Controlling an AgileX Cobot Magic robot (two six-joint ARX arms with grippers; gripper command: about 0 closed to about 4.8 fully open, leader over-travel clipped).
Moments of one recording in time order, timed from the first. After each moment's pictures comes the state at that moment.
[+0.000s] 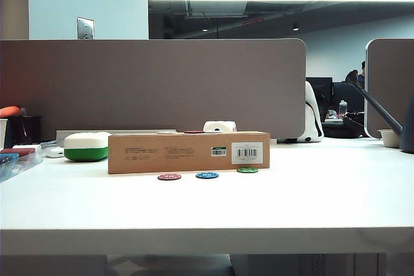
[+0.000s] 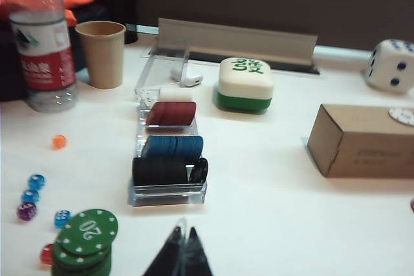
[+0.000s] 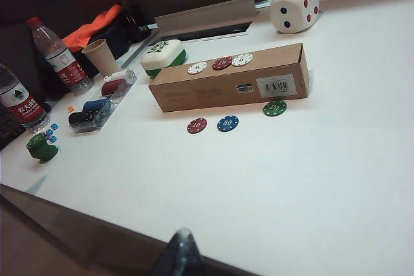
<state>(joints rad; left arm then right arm) 0.03 0.00 0.06 -0.12 -0.05 -0.09 0.43 0.00 0.50 -0.68 -0.16 0.34</state>
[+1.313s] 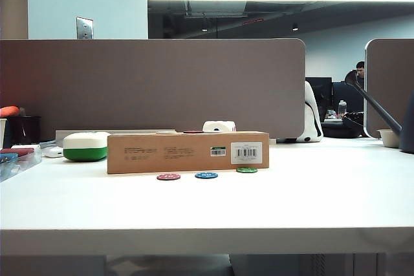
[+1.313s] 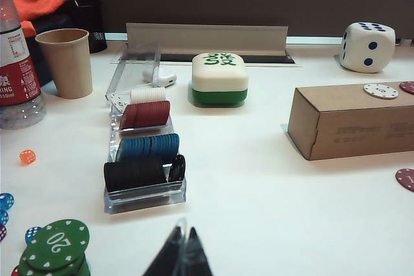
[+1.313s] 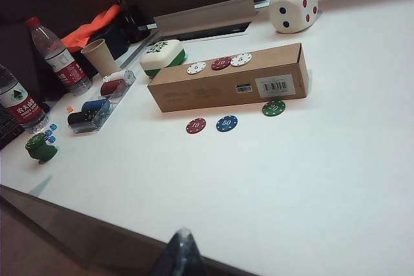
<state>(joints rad) 0.04 0.00 0.00 -0.06 0.04 0.01 0.43 0.00 0.50 -0.68 -0.16 0.34</state>
